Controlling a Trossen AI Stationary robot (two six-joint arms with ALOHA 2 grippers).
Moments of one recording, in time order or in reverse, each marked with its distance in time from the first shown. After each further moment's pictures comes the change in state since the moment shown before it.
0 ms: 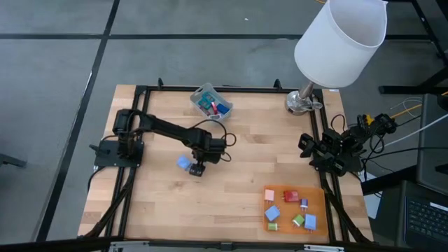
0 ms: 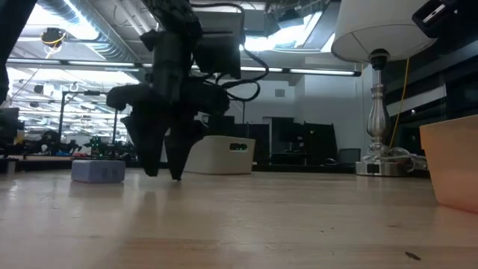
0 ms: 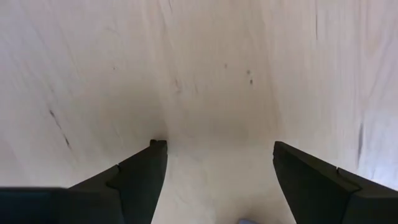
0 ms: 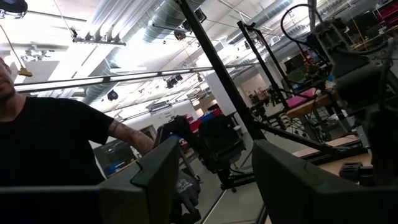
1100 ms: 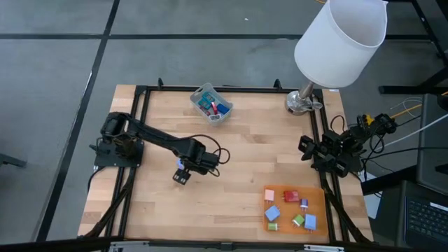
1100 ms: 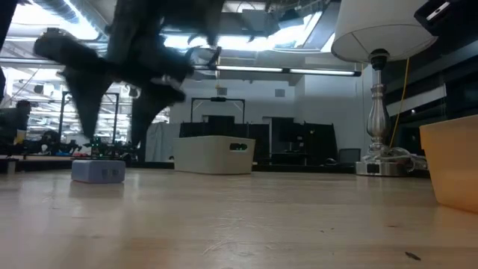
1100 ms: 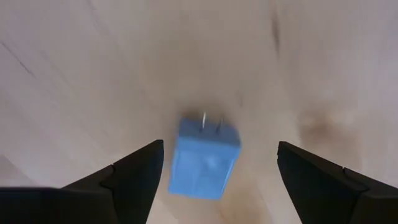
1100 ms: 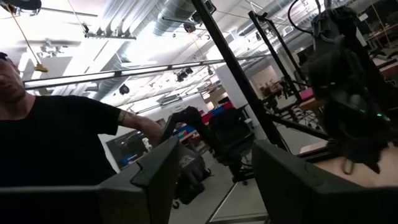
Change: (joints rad) left arm -0.177 -0.099 0.063 -0.332 -0.130 0.009; right arm 0.000 0.000 0.000 -0.005 -0.056 0.026
